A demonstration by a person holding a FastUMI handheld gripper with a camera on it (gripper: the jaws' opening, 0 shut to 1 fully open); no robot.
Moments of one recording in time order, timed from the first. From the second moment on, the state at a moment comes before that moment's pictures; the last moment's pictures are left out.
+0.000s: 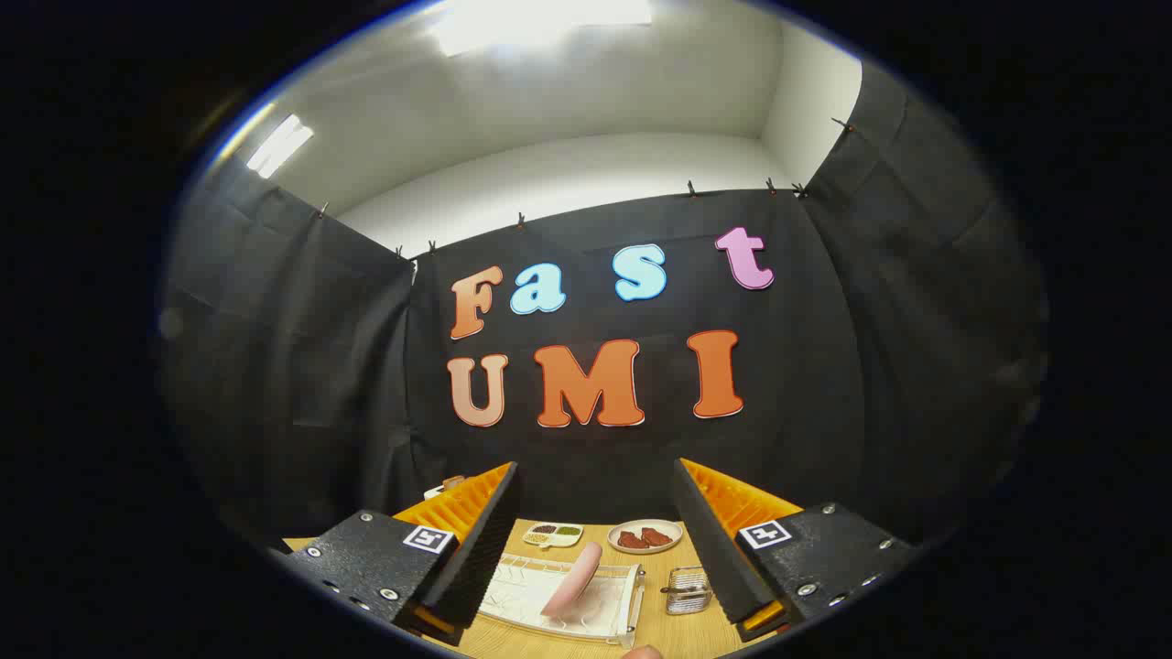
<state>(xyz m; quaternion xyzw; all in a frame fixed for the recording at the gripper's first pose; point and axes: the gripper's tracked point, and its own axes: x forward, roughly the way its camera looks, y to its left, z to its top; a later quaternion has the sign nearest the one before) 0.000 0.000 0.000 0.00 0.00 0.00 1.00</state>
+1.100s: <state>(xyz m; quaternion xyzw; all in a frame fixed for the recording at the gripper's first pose) 0.011 0.017 -0.030 0.00 0.04 0.01 1.00</state>
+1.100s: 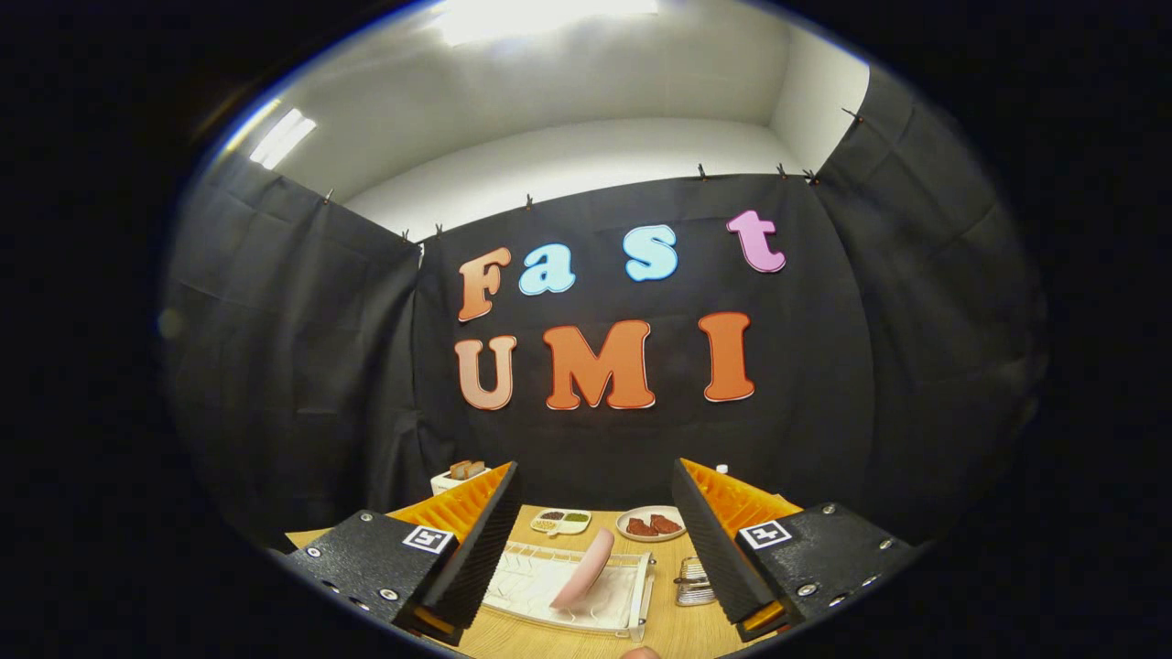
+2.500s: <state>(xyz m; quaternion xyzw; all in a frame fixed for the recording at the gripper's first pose) 0.111 0.043 -0.234 0.01 0.44 0.02 0.90</state>
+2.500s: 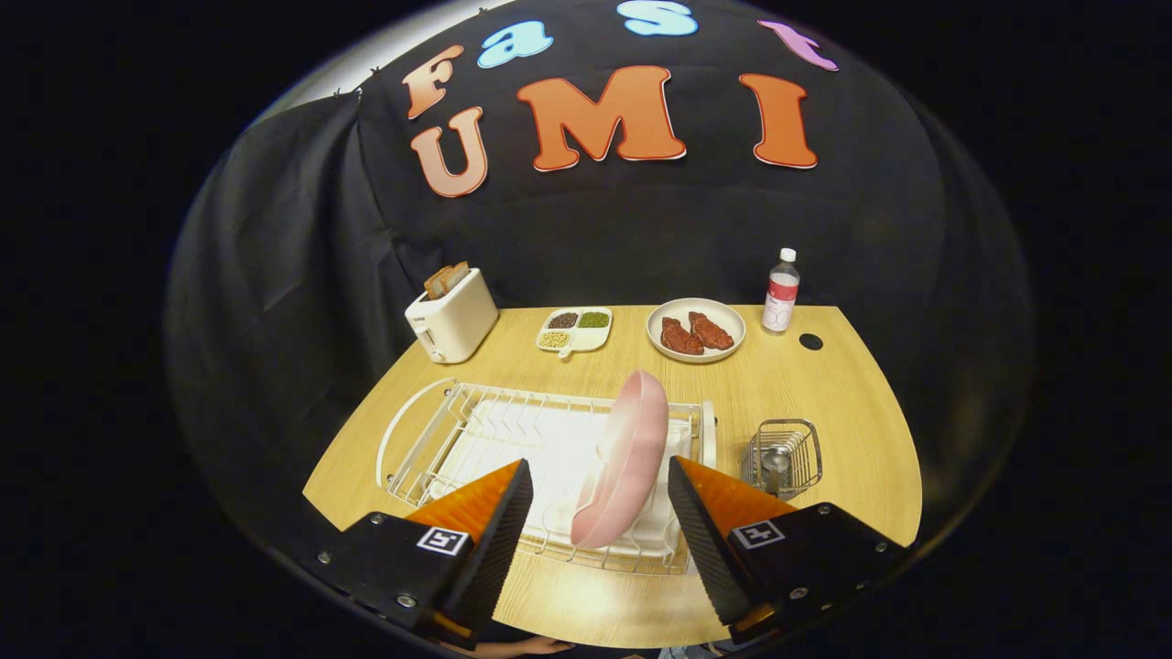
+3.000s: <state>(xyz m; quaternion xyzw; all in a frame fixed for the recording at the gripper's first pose) 0.130 0.022 -0.297 0.02 0.52 -0.03 0.85</state>
